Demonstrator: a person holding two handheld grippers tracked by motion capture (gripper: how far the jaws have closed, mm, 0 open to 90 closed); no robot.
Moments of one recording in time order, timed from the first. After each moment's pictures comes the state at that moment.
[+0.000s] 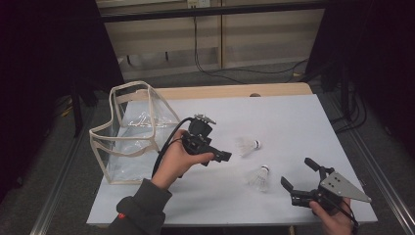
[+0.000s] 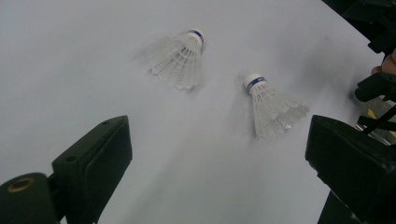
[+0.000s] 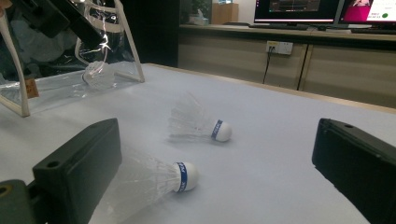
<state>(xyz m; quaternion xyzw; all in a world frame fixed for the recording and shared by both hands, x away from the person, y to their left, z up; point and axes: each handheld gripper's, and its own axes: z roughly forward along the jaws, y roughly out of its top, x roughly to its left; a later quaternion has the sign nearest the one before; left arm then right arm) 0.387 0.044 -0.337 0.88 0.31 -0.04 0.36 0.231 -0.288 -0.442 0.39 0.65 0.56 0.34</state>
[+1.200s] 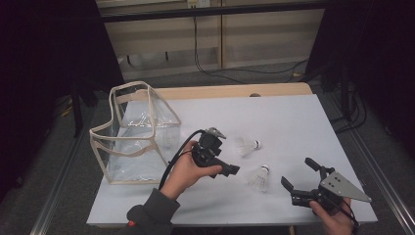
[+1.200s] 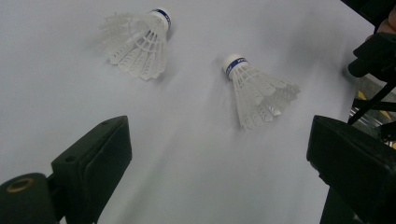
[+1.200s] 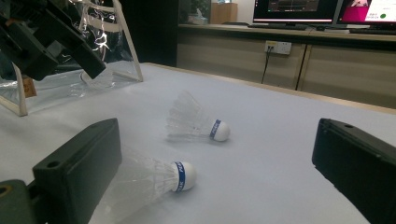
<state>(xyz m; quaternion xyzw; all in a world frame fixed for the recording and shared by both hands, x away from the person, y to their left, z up) 0.370 0.026 -0.368 0.89 0.27 -0.05 0.36 0.231 -0.288 -0.441 0.39 0.65 0.56 0.34</state>
